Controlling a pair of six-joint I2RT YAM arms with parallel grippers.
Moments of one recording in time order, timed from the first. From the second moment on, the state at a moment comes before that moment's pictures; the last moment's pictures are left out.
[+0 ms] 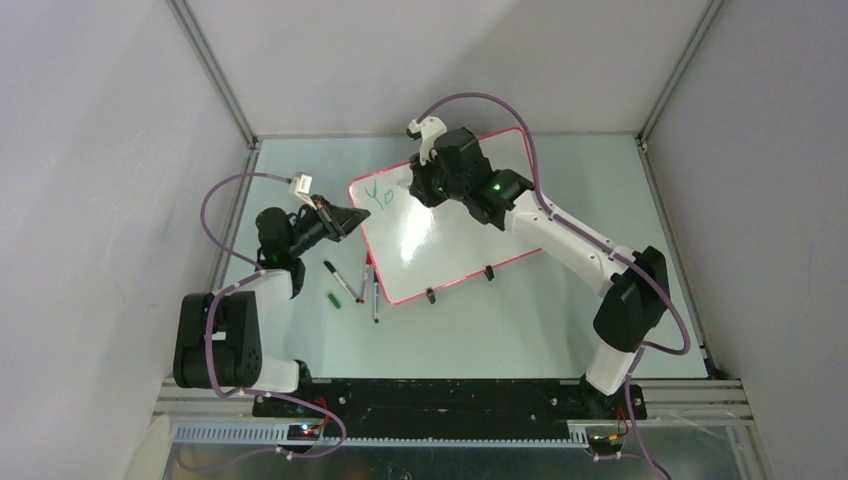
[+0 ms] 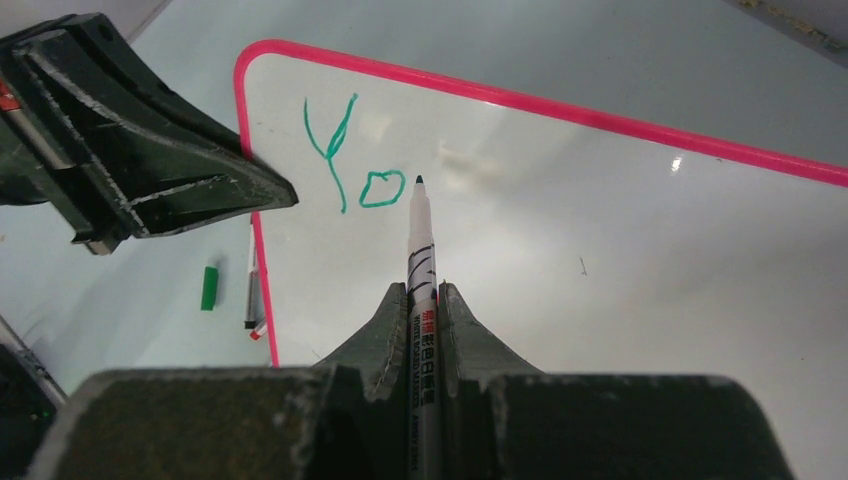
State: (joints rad) left arm 0.03 1.41 0.52 0.83 0.80 -0.61; right arm 0.78 1.74 1.67 -0.39 -0.01 0.12
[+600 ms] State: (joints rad) left arm 0.03 1.41 0.52 0.83 0.80 -0.61; right arm 0.79 1.79 1.72 -0.45 0.02 0.11
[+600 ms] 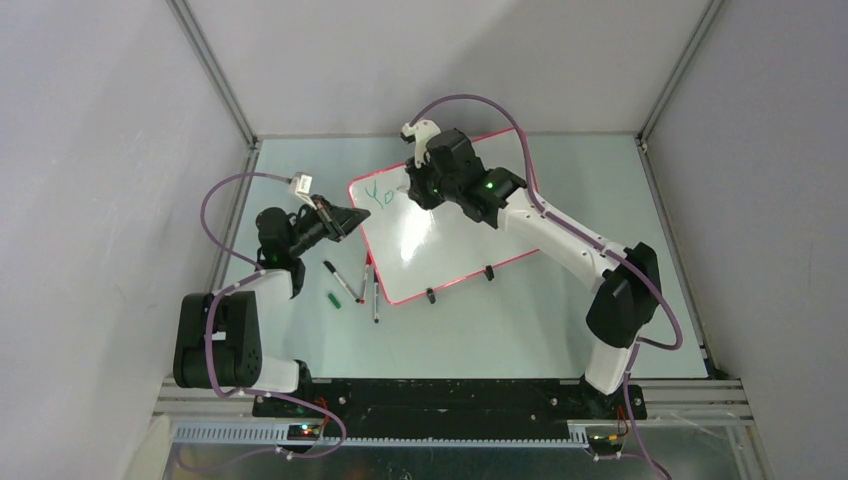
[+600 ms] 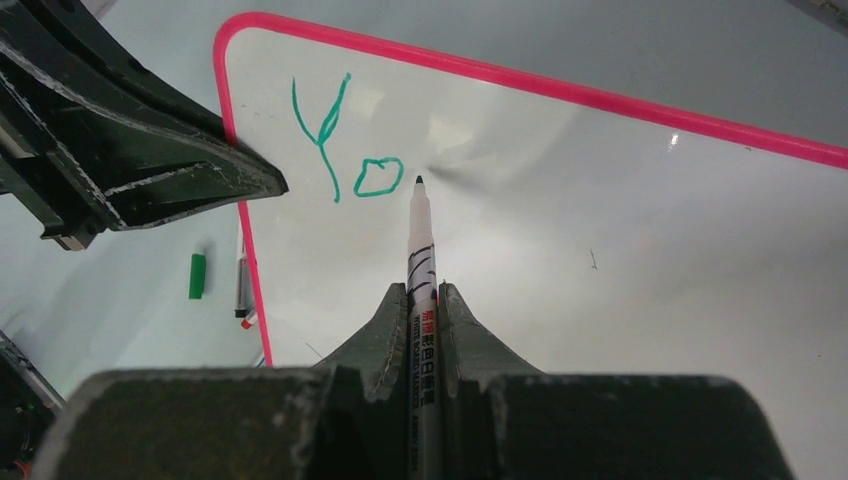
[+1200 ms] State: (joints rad) left arm 0.03 1.41 0.52 0.82 0.79 -0.61; right arm 0.80 1.84 1.78 -0.48 0.05 0.12
